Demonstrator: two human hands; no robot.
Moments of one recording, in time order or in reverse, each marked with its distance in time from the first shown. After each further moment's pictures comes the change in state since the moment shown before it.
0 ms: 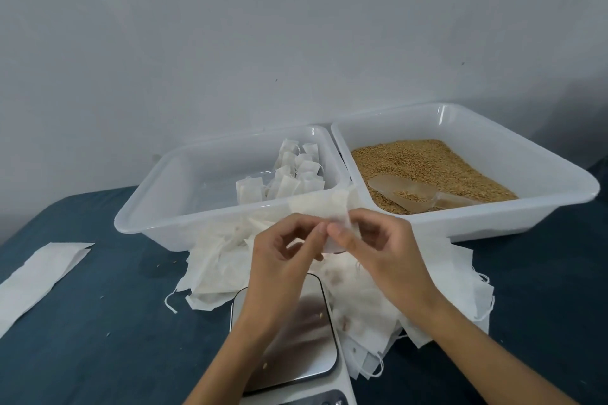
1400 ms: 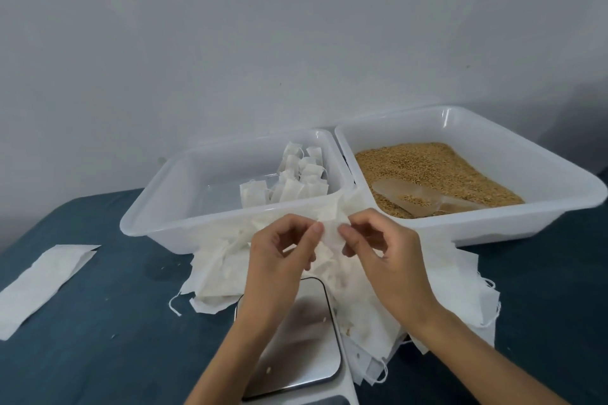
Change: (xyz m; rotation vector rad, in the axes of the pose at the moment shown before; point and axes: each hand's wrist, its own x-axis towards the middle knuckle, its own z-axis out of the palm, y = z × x) left_hand 0.007 -0.001 -0.005 0.042 0.054 -0.052; right_hand -0.002 0.012 0.003 -0.194 0.142 -0.121
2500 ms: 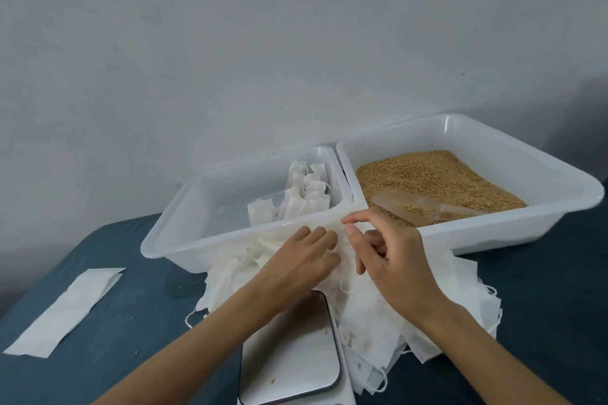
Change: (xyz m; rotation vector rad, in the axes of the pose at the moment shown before) left_hand 0.048 -0.022 -0.006 1.438 -0.620 0.934; right_hand 0.012 0.005 -0.019 -0.170 -0.026 -0.147
